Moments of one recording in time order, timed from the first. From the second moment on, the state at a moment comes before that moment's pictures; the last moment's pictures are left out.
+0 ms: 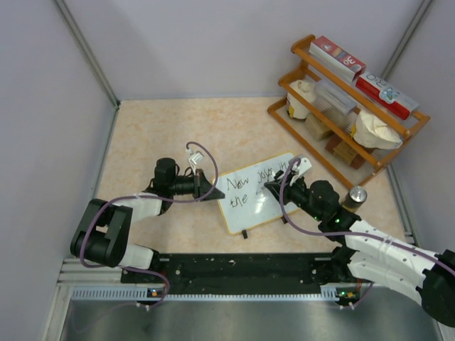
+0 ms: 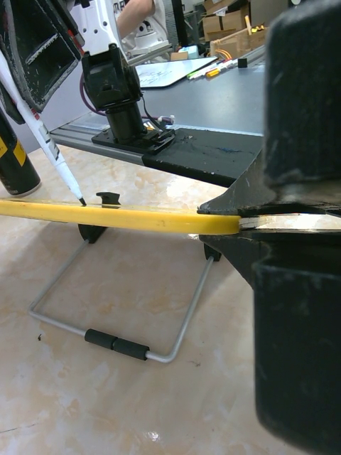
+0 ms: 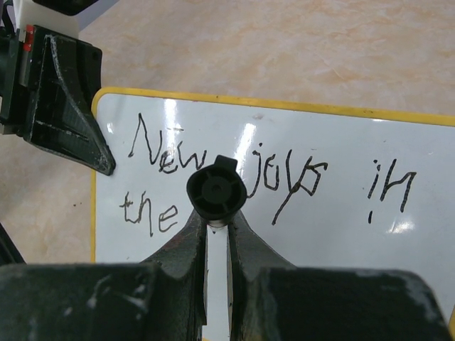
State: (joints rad) left arm -0.28 1.42 0.46 0.52 1.06 -0.50; right arm 0.75 0.85 0.37 0.34 0.00 0.22
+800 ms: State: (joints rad) left arm -0.28 1.42 0.46 0.52 1.06 -0.50; right arm 0.75 0.82 0.37 0.28 0.00 0.23
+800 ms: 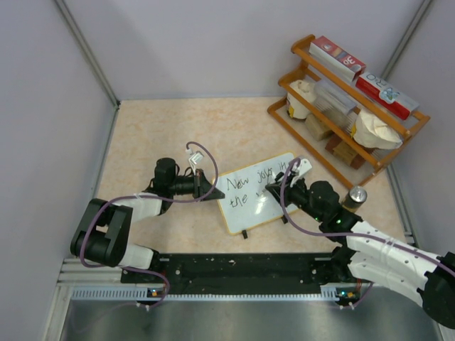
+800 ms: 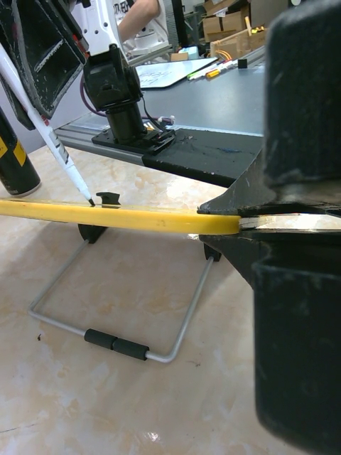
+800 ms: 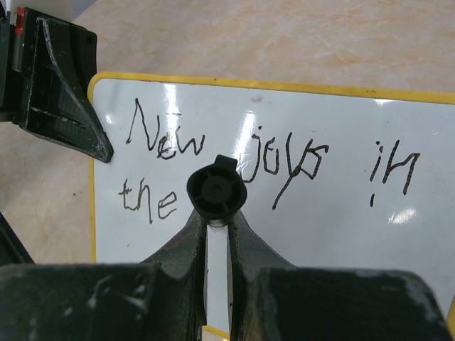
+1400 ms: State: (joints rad) left arm -0.27 1.43 0.46 0.53 1.07 -0.51; right arm 0.75 0.87 0.40 0.29 0.01 0.24
